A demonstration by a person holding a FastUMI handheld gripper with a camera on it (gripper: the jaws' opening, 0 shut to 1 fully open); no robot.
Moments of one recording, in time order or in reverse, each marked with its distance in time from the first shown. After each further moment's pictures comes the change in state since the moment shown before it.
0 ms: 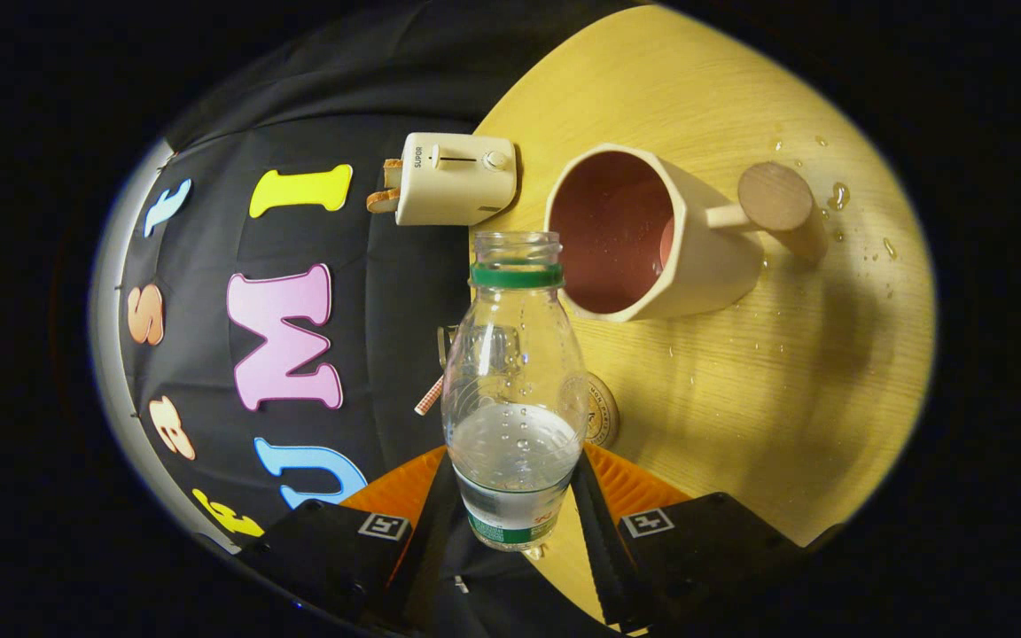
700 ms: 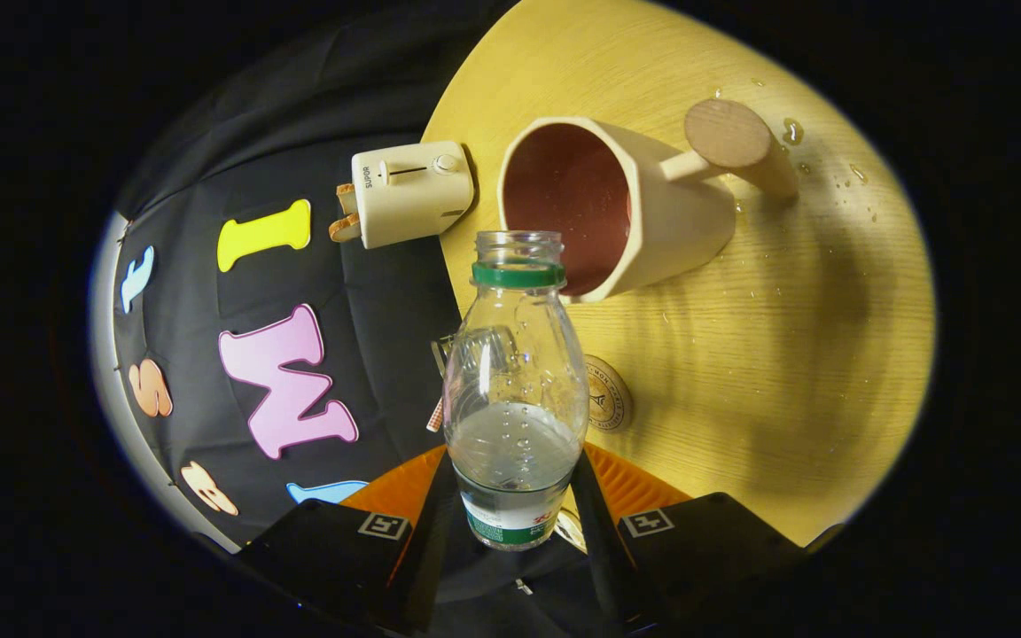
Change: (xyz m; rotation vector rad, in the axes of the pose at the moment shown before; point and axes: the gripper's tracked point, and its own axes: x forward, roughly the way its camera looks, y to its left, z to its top) arm -0.001 -0.001 0.001 0.206 0.008 -0.027
